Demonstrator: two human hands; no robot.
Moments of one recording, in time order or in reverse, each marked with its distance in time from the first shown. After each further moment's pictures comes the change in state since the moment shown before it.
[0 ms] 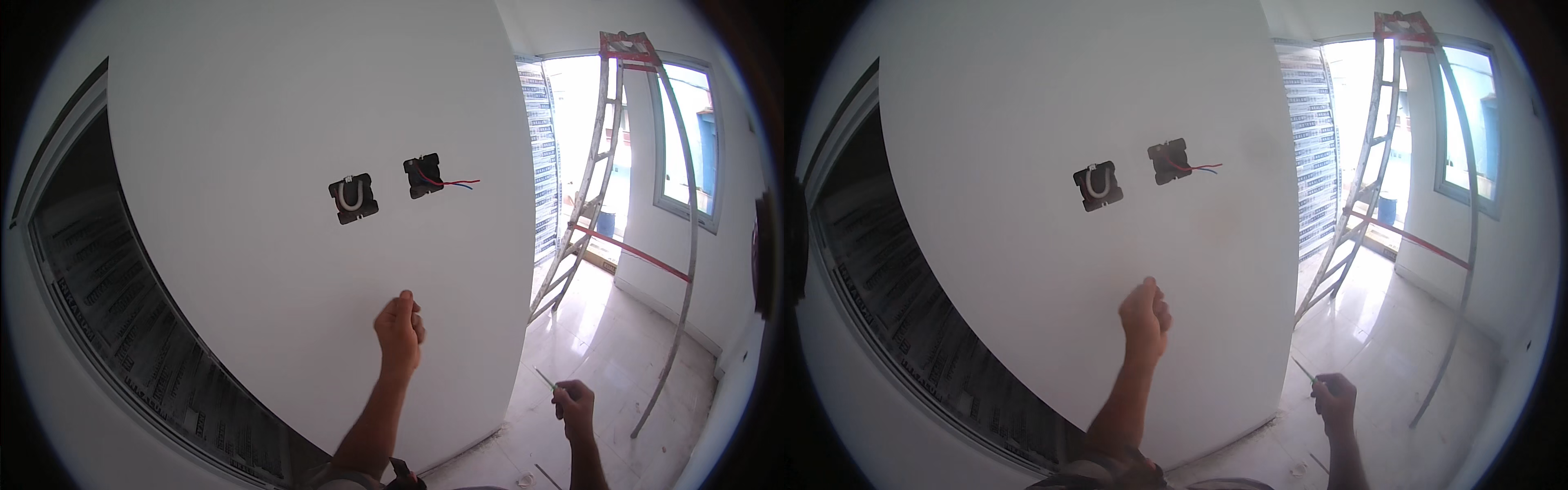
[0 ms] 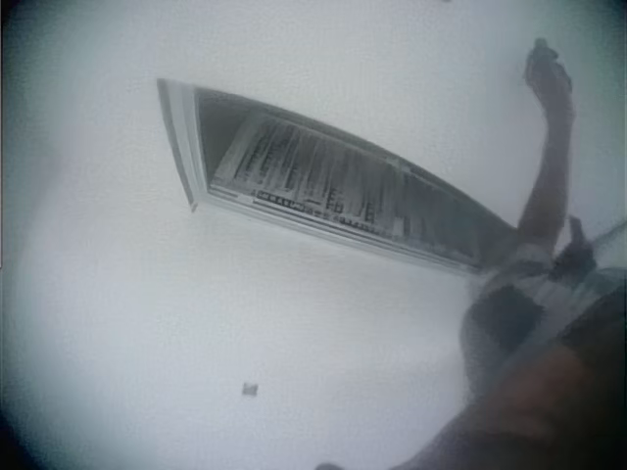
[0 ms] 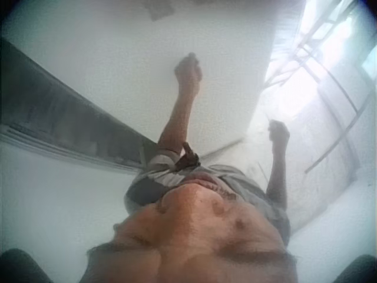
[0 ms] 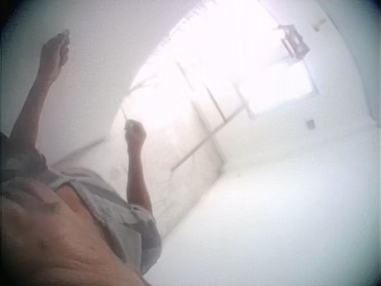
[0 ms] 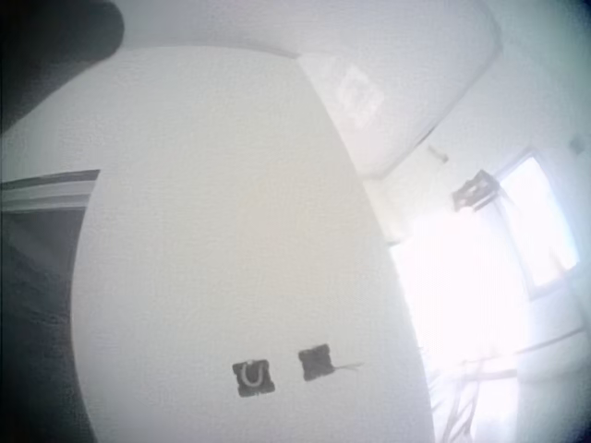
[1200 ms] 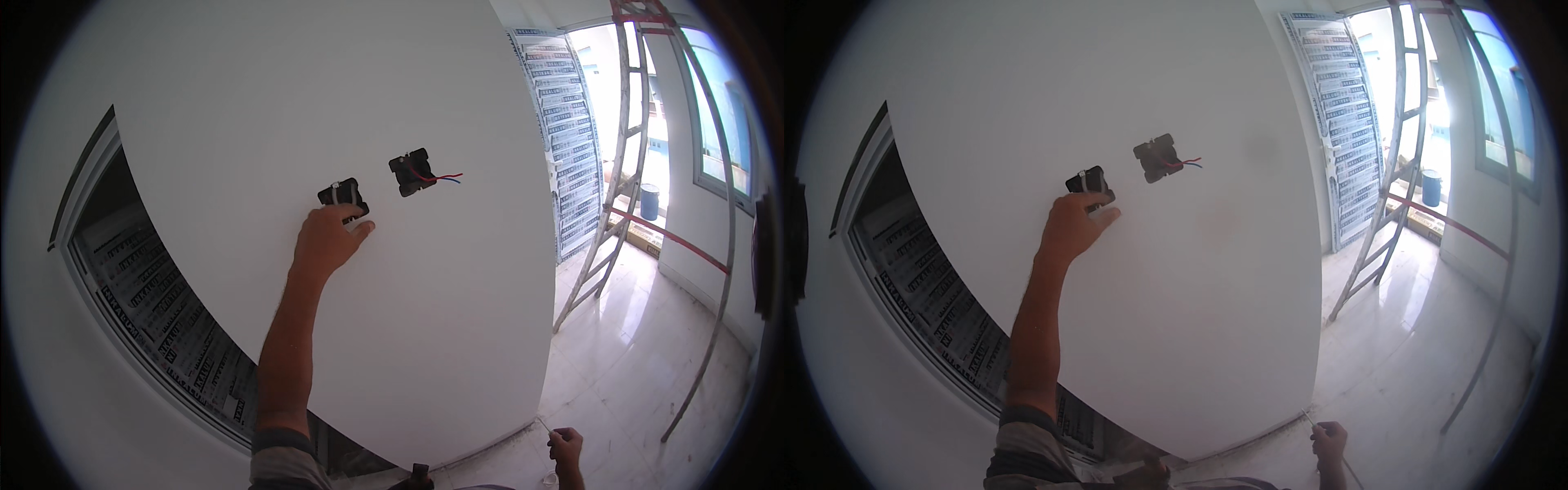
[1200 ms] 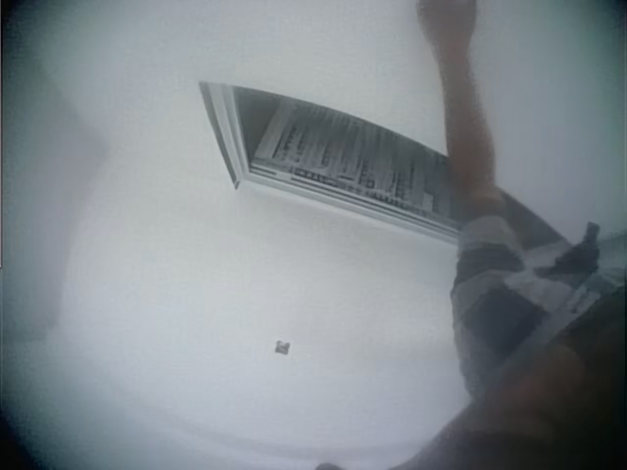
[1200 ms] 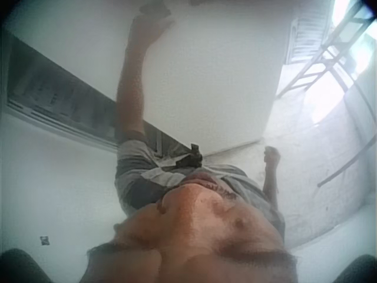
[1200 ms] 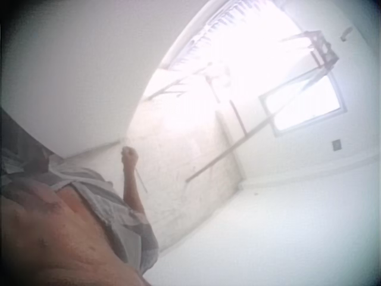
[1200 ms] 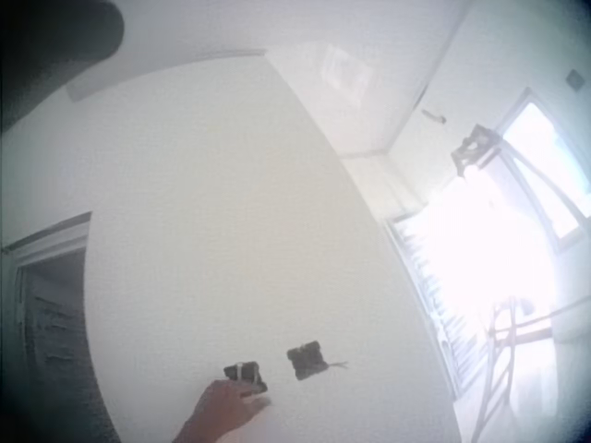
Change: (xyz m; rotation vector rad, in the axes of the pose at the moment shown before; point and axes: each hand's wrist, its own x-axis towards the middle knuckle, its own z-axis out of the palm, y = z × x) left_hand 0.076 0.169 0.046 1.783 -0.010 0.529; right_hand -0.026 0.168 -0.040 -0.002 0.025 0.423
